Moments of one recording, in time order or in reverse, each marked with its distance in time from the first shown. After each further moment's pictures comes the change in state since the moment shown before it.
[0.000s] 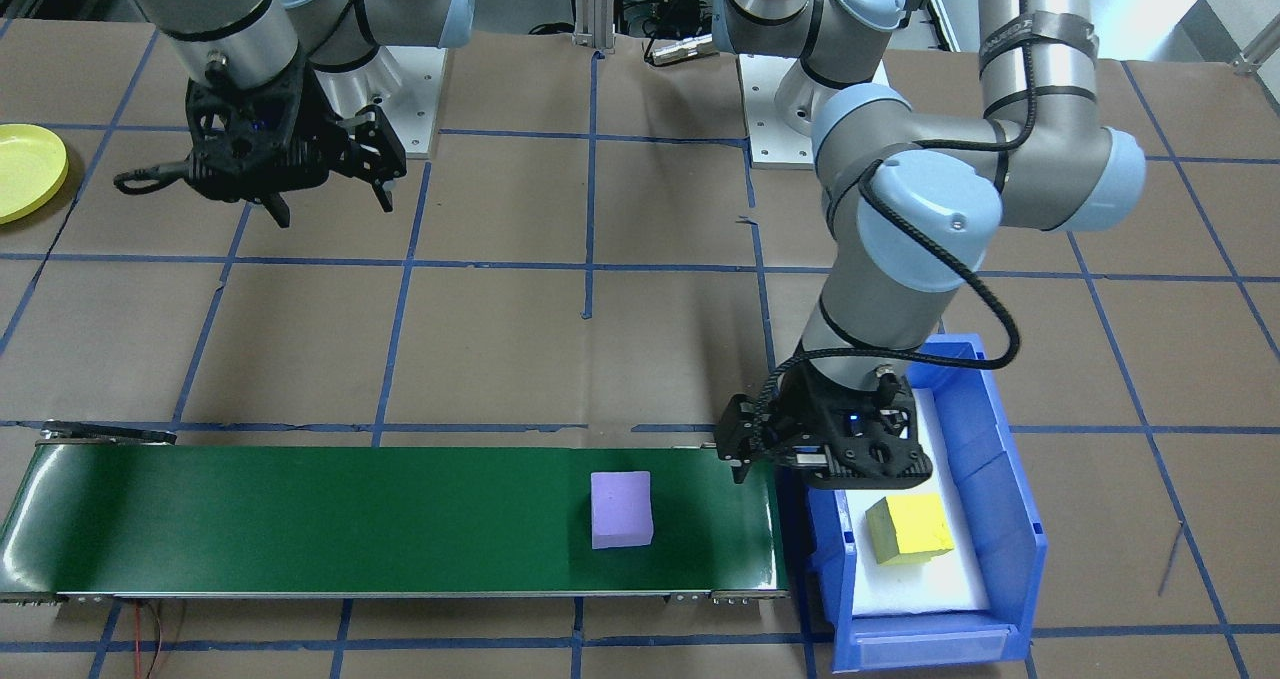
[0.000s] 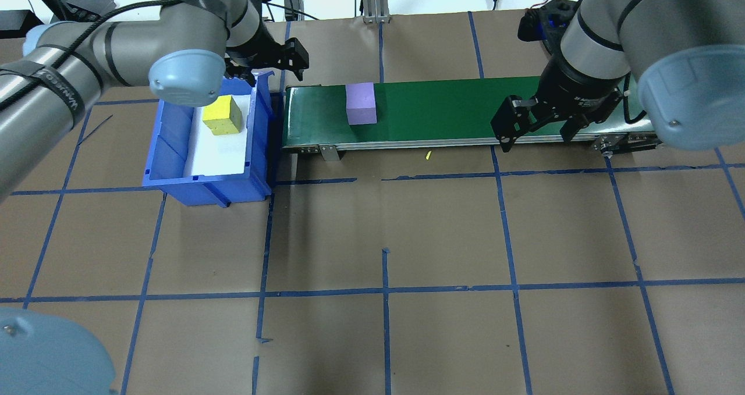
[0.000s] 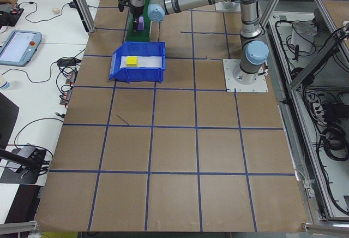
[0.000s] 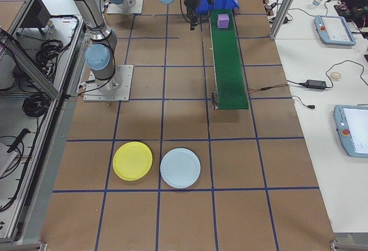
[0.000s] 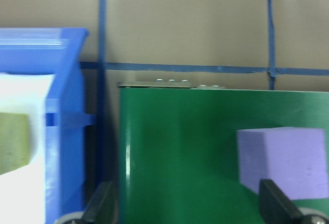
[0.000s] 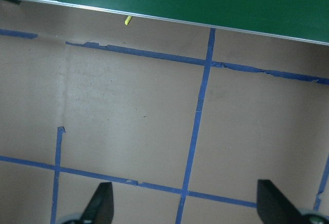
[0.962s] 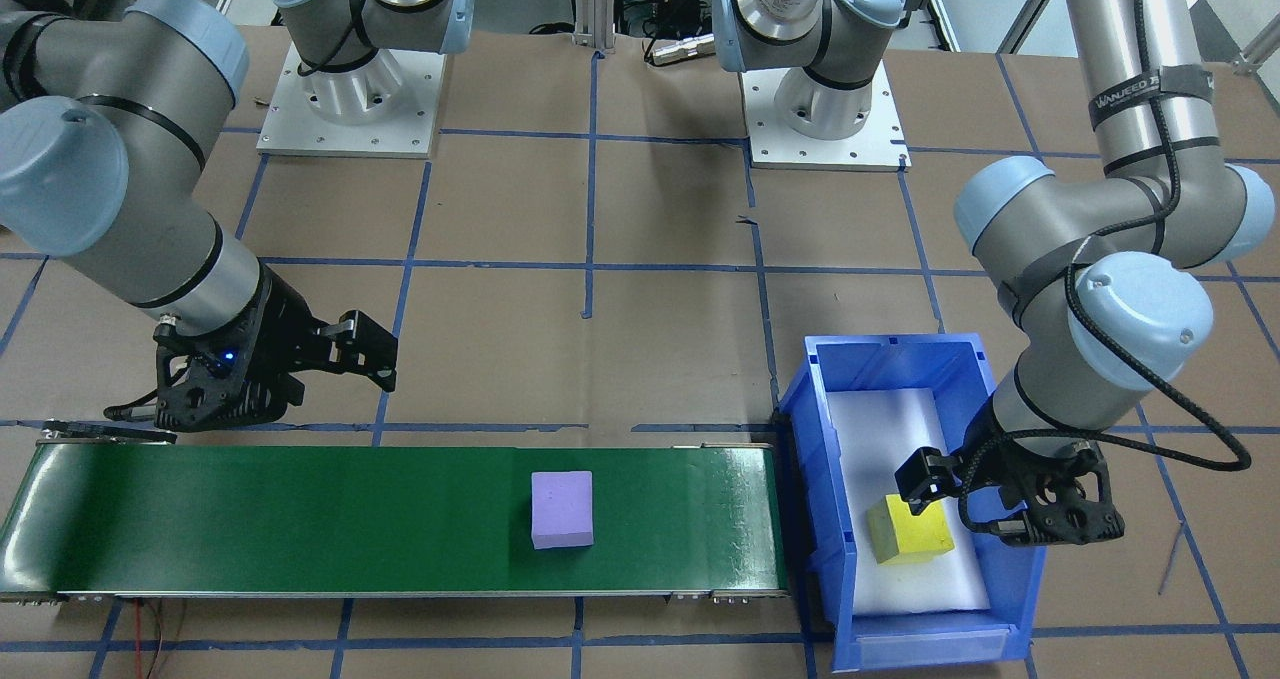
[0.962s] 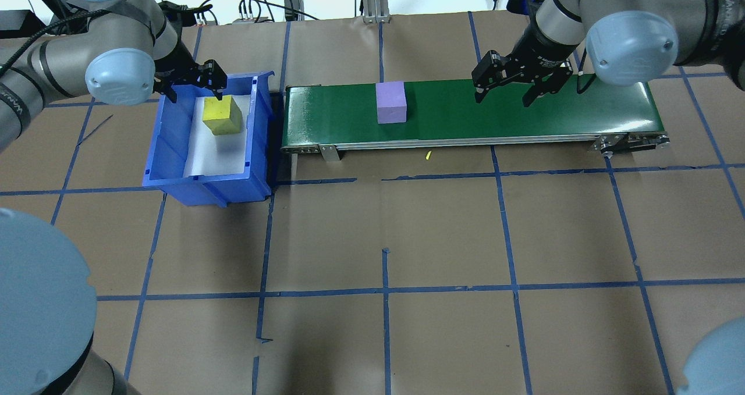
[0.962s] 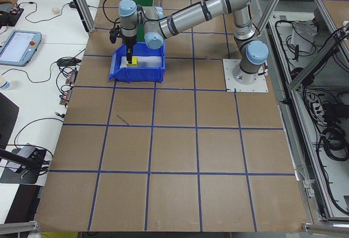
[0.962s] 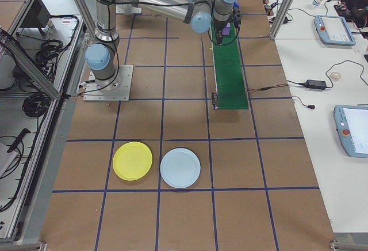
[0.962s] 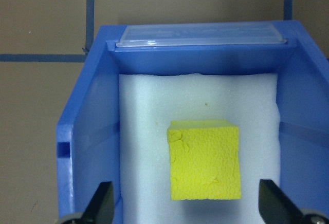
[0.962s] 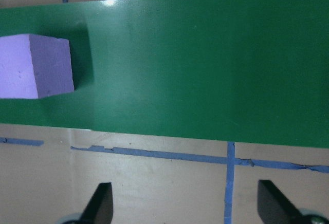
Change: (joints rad) left arm 0.186 -0.097 -0.010 -0.002 0.104 0.174; right arm -0.048 0.326 -0.138 -0.199 0.156 0.113
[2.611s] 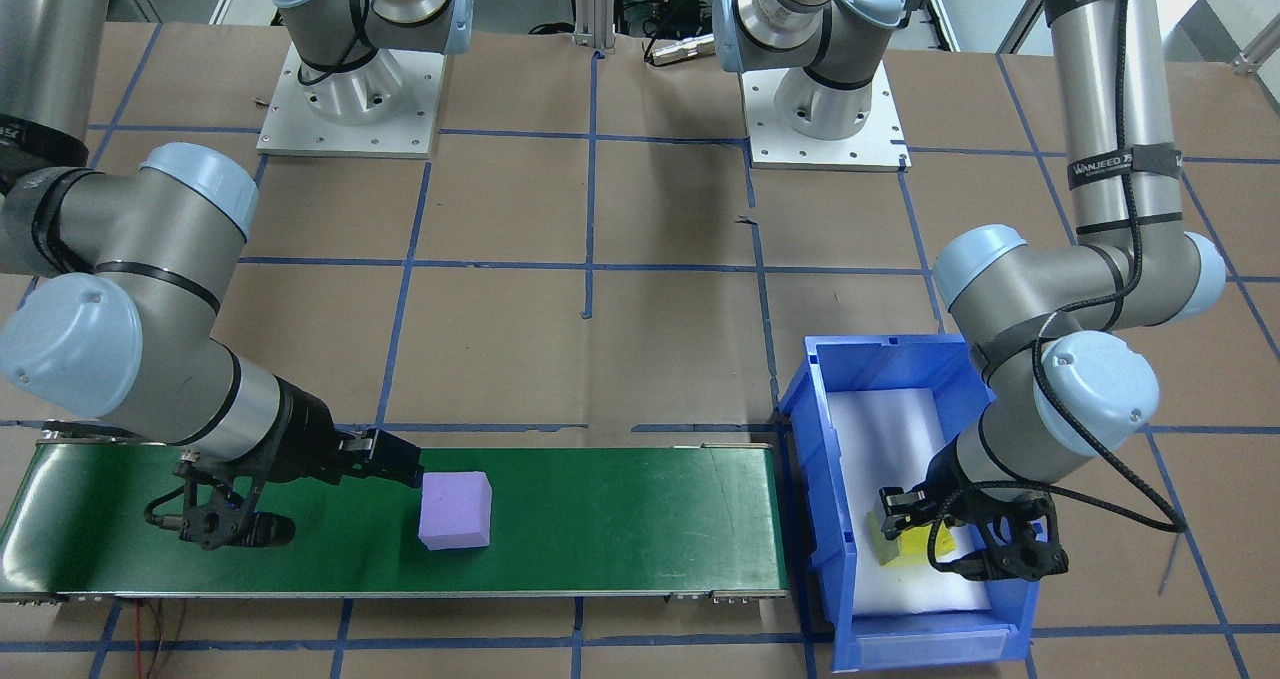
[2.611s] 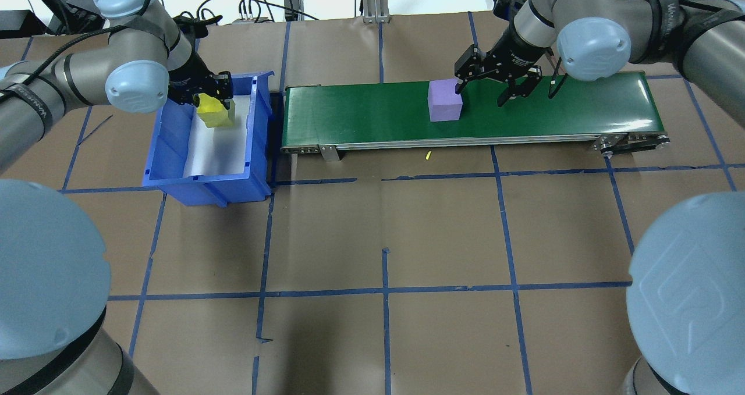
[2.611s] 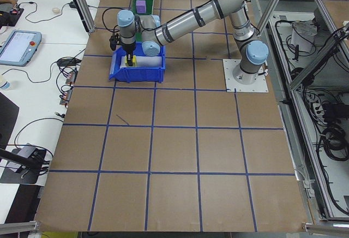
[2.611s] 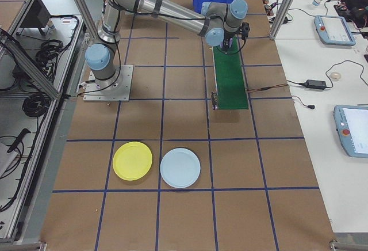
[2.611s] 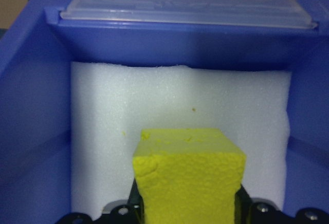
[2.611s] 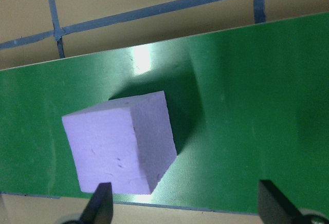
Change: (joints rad) left arm 0.000 -0.045 0.014 0.025 -0.054 -0.033; right arm 0.001 0.162 -0.076 -0.051 0.088 0.119
